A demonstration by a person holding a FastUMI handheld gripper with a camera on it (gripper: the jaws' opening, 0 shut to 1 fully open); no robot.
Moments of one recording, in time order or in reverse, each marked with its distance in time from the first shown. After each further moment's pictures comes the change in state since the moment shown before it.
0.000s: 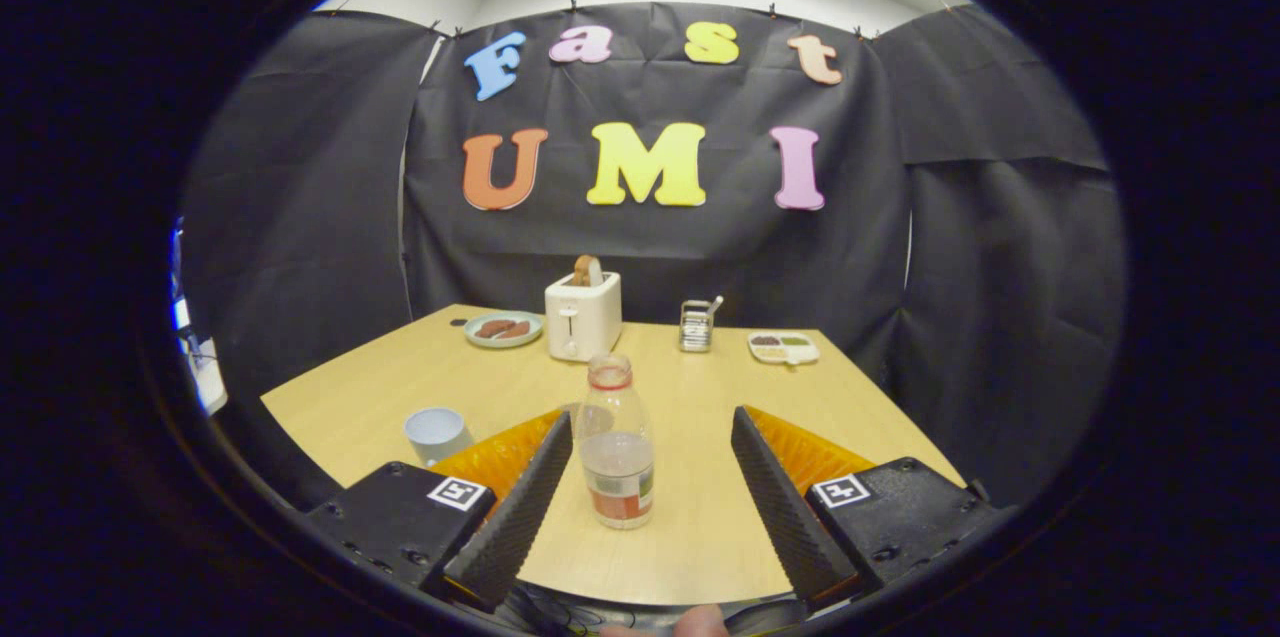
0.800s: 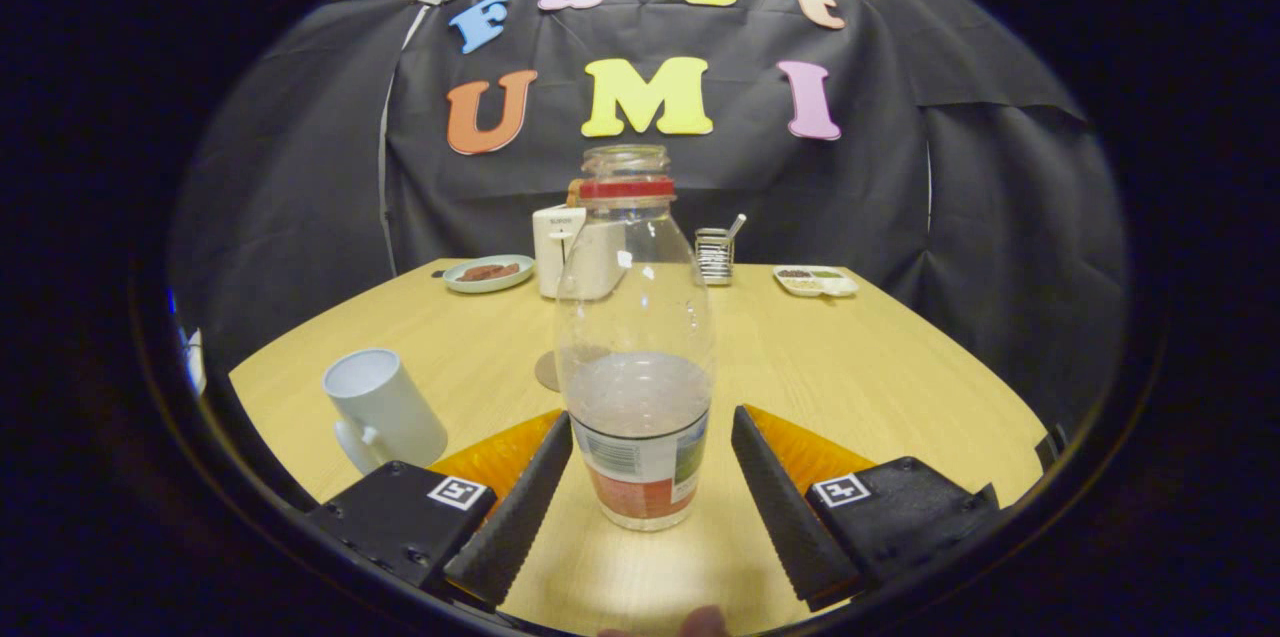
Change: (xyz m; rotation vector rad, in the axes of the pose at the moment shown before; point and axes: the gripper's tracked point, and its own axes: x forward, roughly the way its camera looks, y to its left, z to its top) arm 0.101 0.012 -0.087 0.037 0.085 -0.013
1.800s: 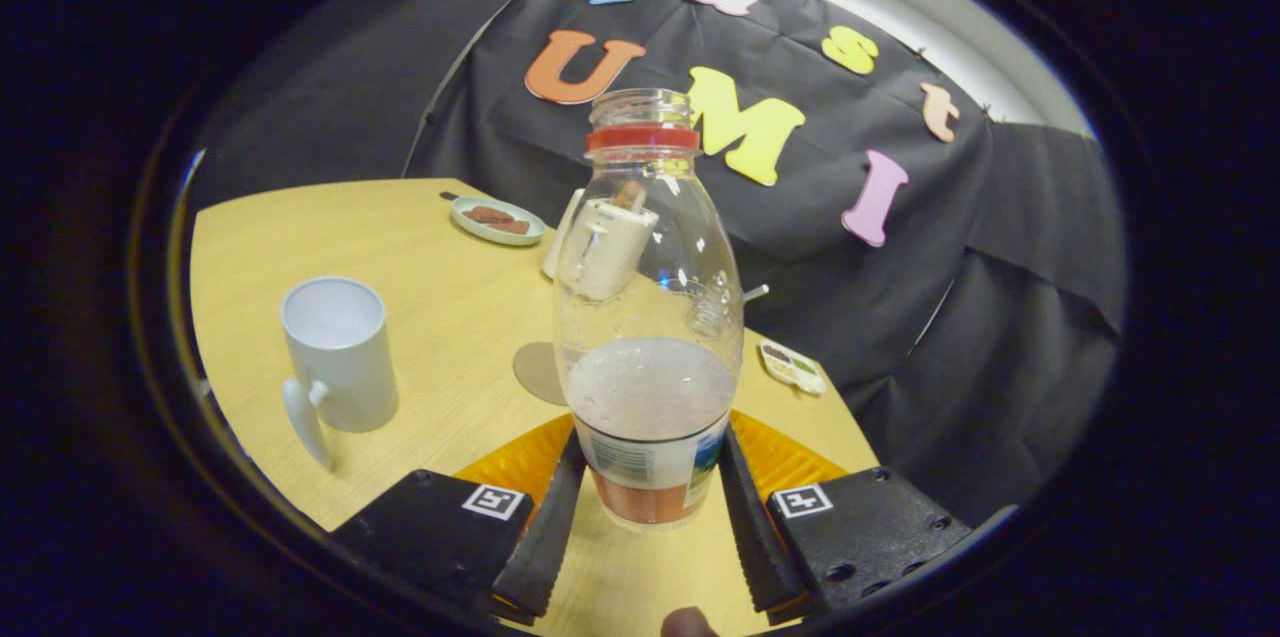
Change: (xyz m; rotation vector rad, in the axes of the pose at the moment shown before) arm 0.016 0.022 0.044 -0.548 -0.012 -0.109
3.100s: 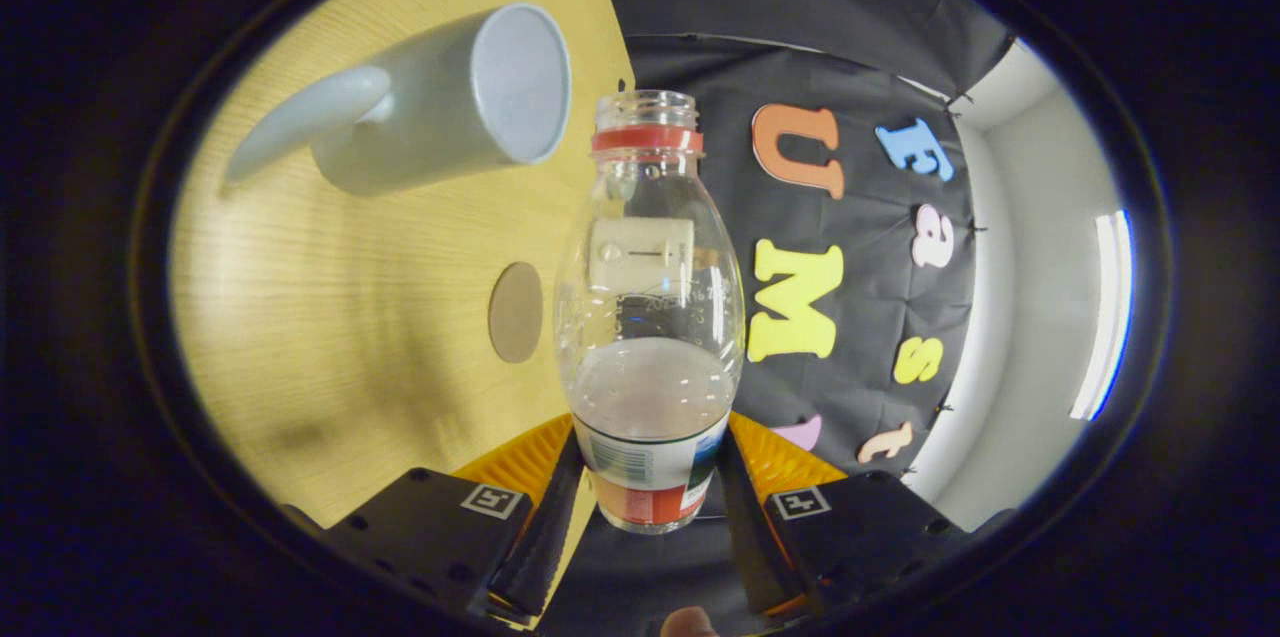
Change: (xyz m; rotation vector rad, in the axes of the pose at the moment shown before) arm 0.002 0.020 0.035 -1.071 -0.102 -0.243
